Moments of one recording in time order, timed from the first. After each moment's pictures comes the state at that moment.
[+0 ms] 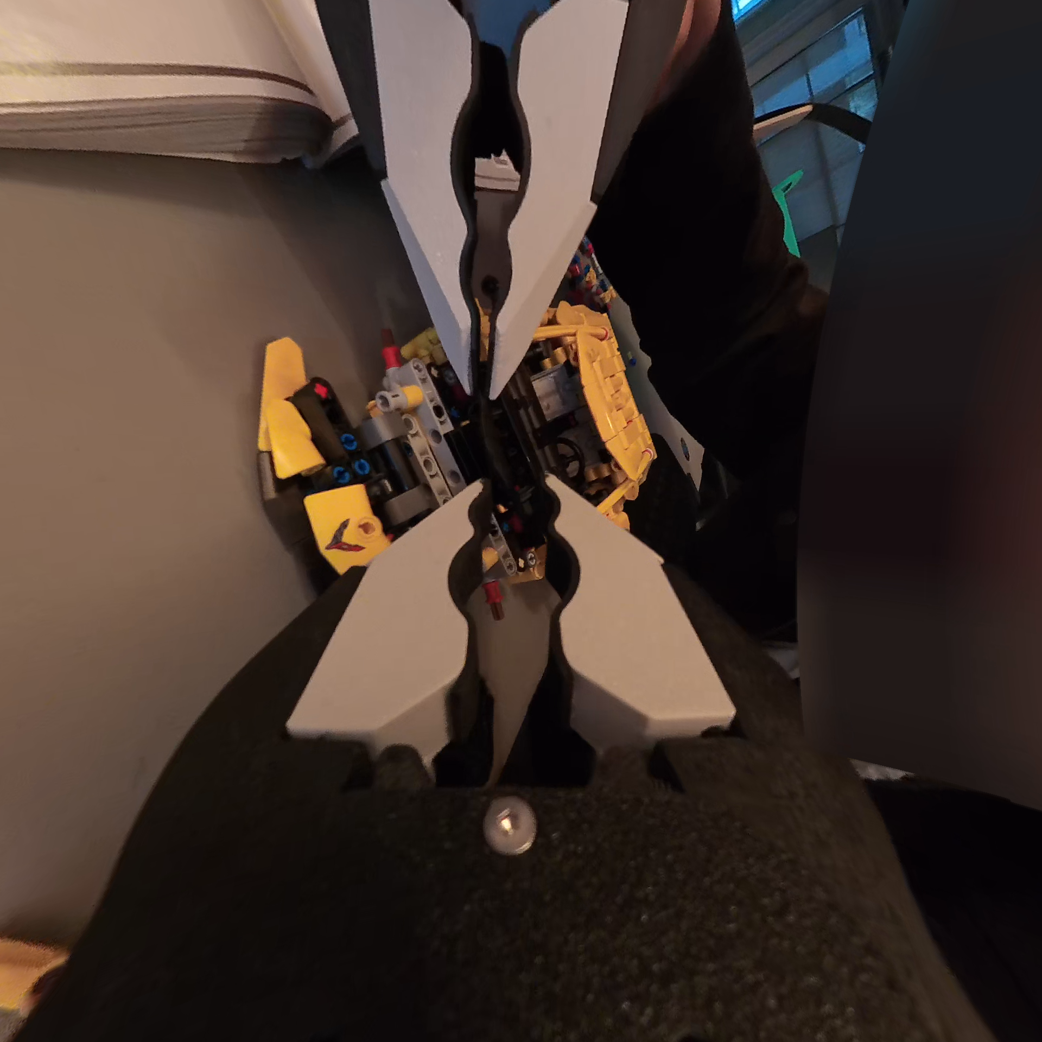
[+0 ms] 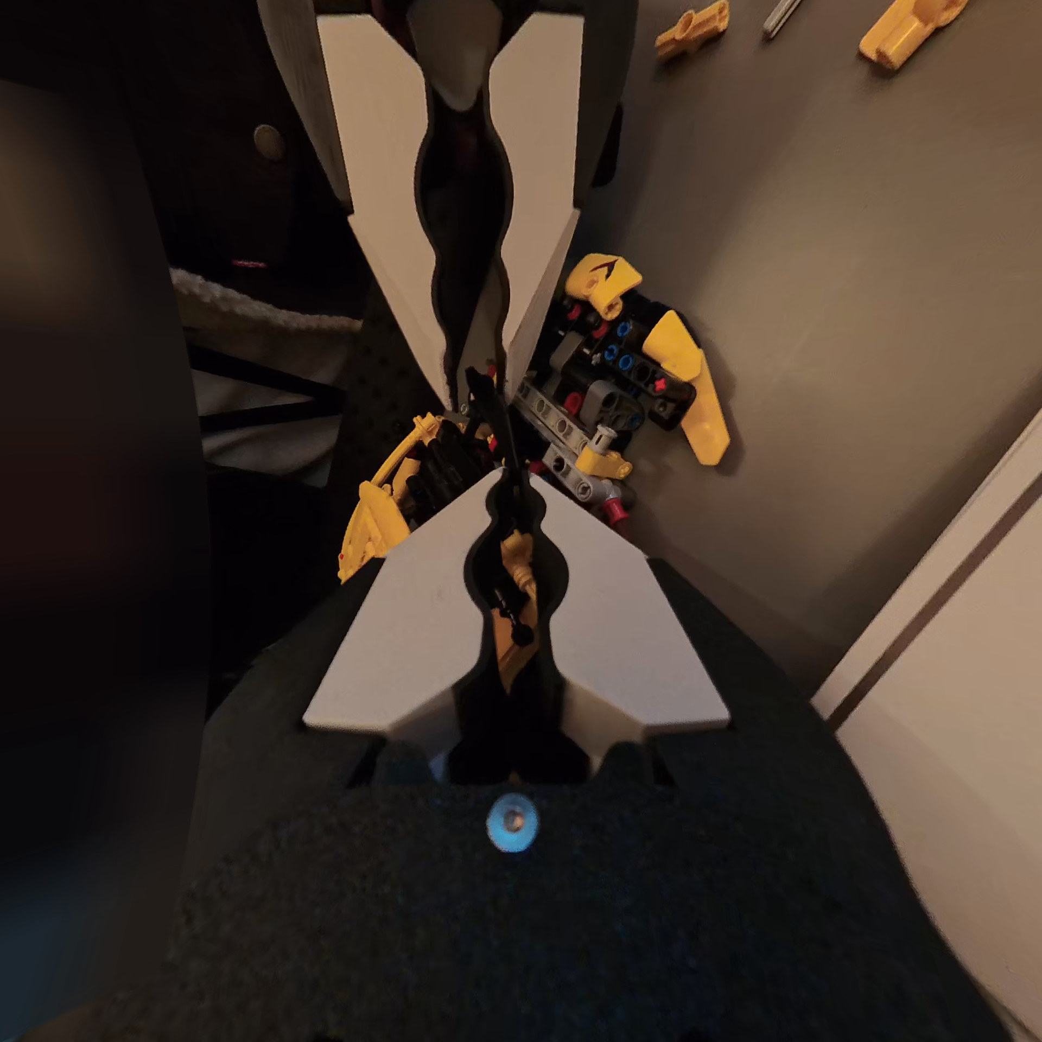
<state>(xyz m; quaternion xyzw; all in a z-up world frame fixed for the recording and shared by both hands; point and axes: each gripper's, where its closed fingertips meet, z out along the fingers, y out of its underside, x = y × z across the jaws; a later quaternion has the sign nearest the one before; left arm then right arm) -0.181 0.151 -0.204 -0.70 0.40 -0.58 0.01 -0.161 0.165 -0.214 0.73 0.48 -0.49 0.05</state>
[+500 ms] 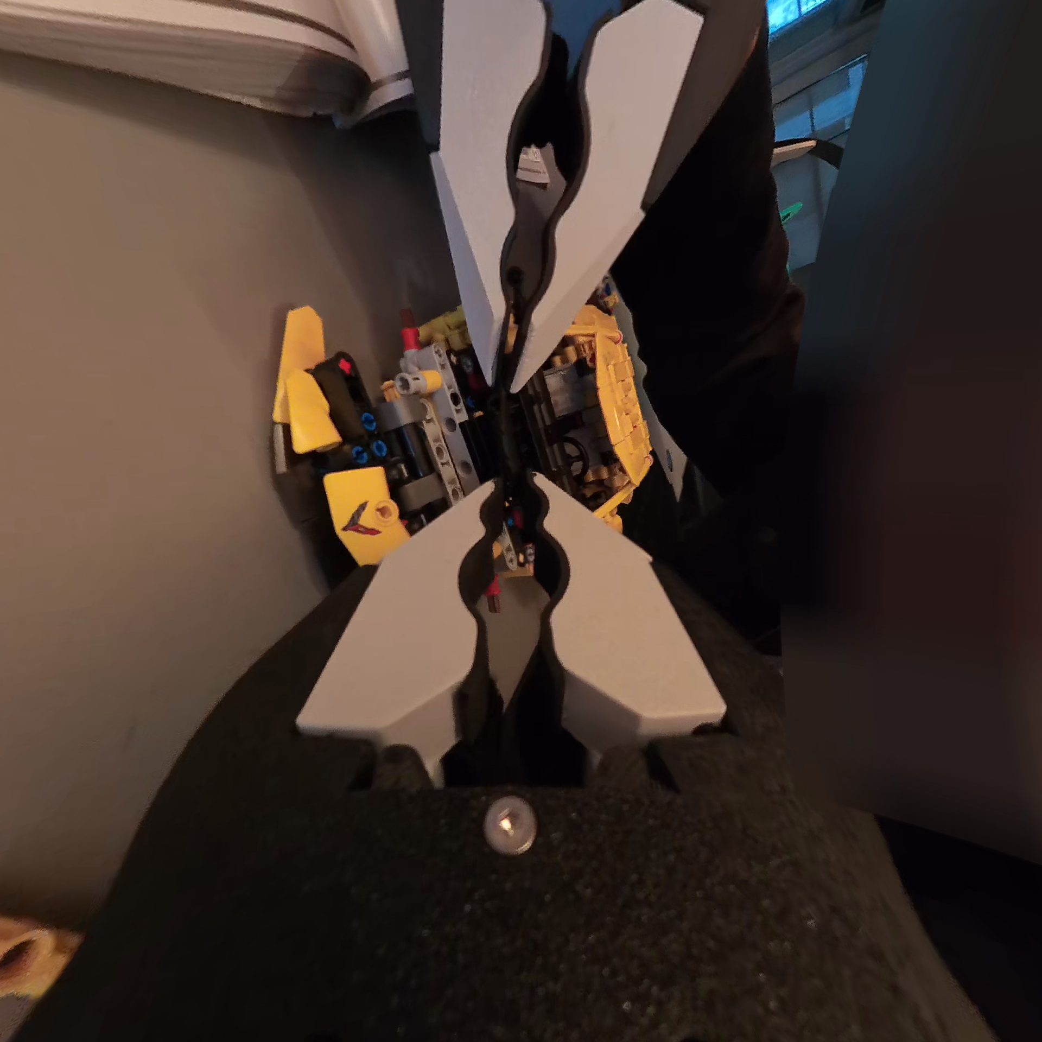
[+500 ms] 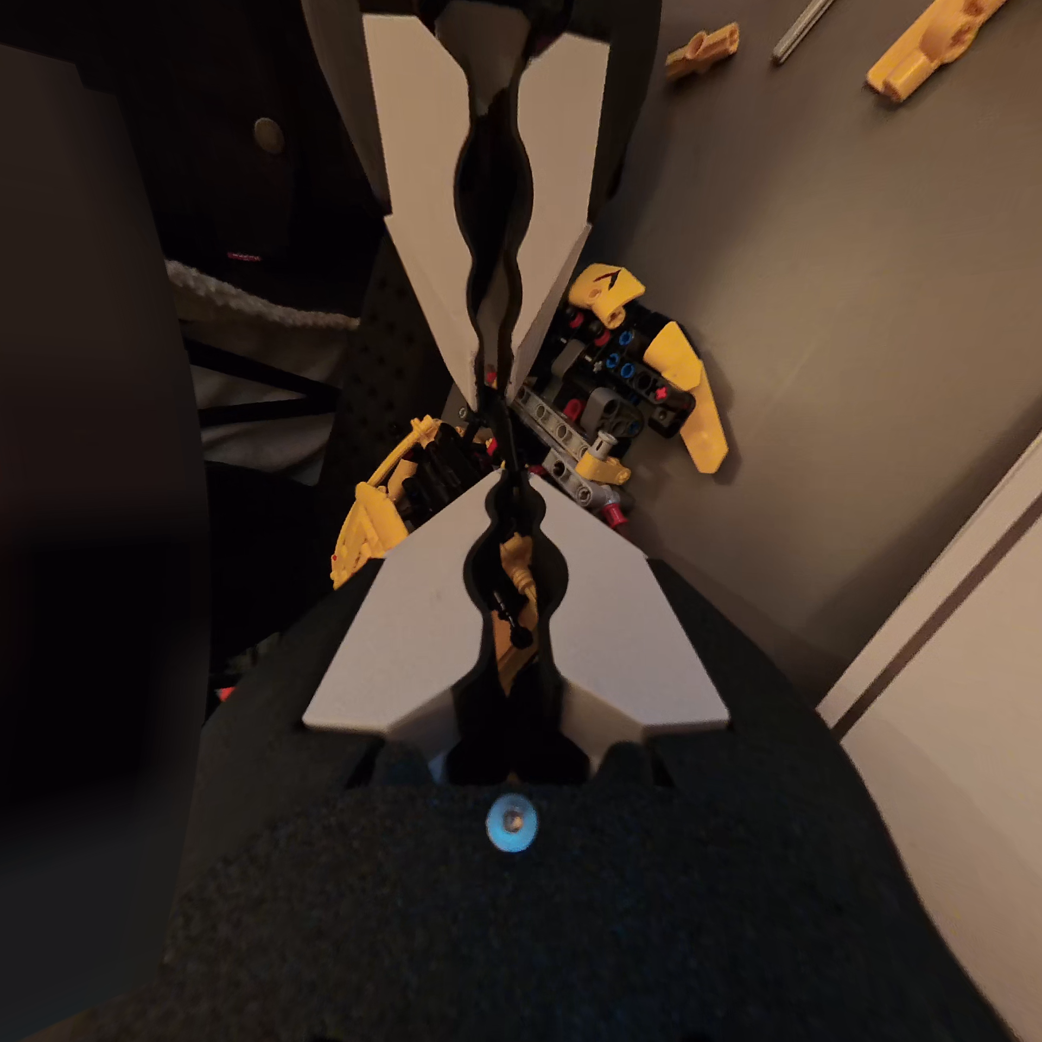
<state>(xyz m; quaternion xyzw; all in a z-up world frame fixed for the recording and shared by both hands) -0.184 0.151 -0.208 -0.73 0.37 -0.58 -0.02 -0.163 0.164 -0.213 0.72 0.49 -0.49 0.04</state>
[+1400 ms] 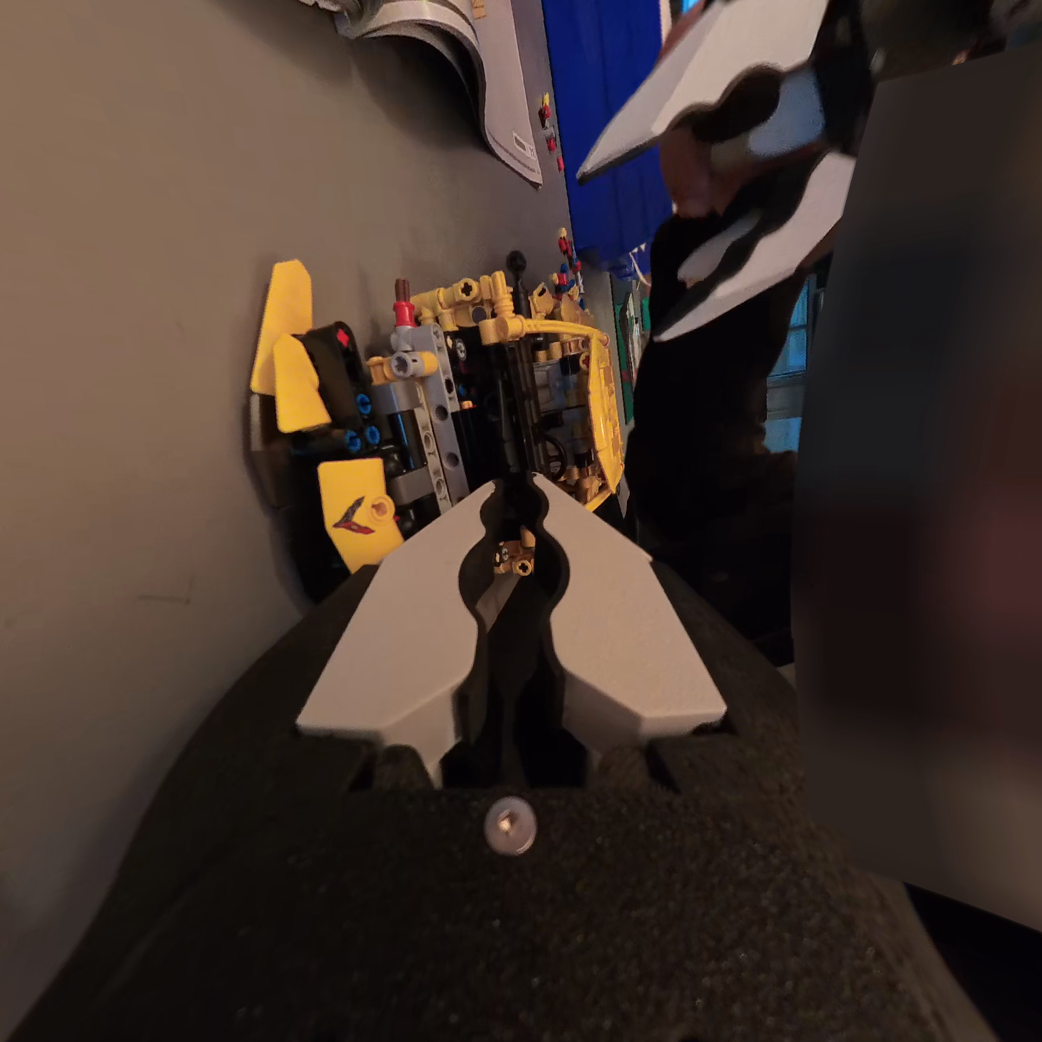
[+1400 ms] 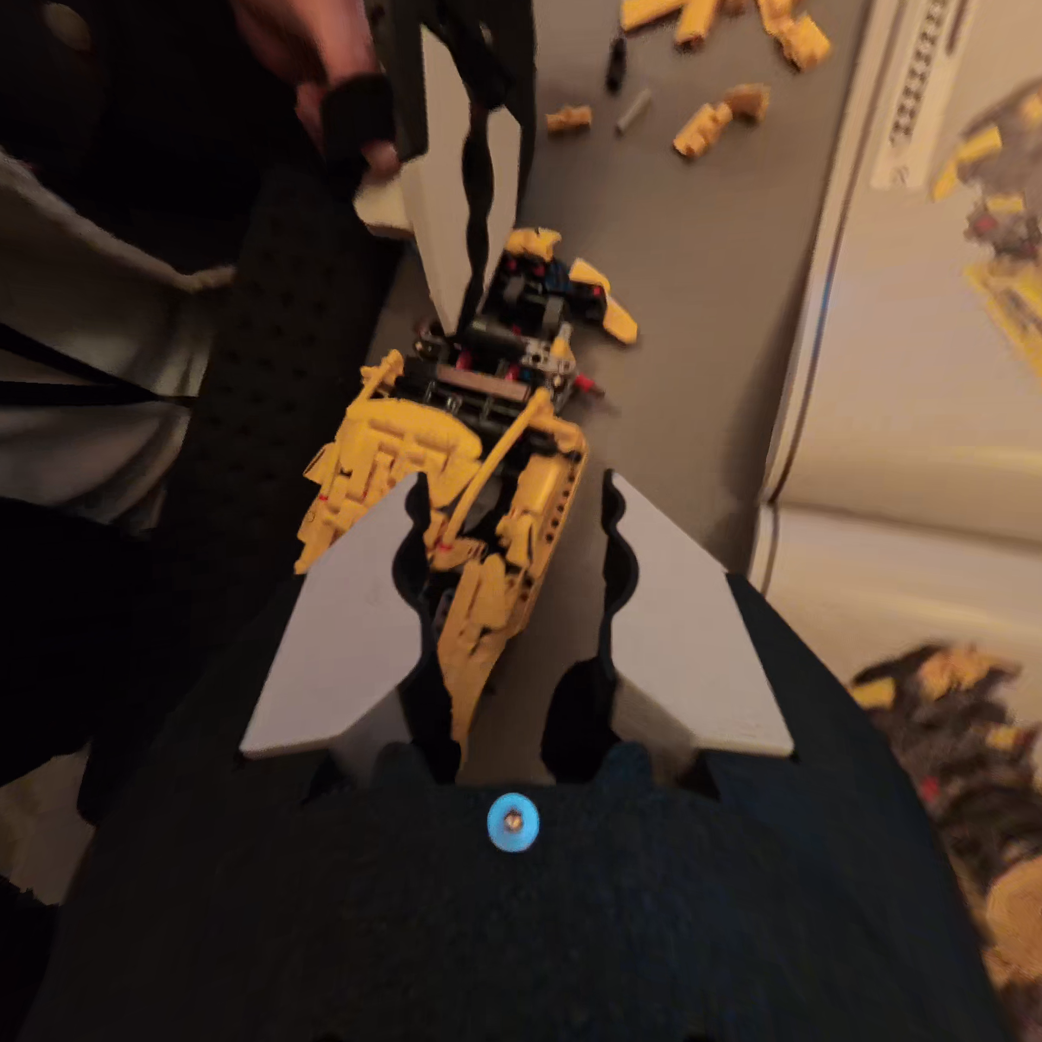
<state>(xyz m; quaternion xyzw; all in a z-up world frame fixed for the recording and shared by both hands) -0.184 0.134 -0.207 -0.74 0.29 -0.60 -0.07 -0.105 0.145 -0.176 0.80 0.48 -0.31 -0.19</state>
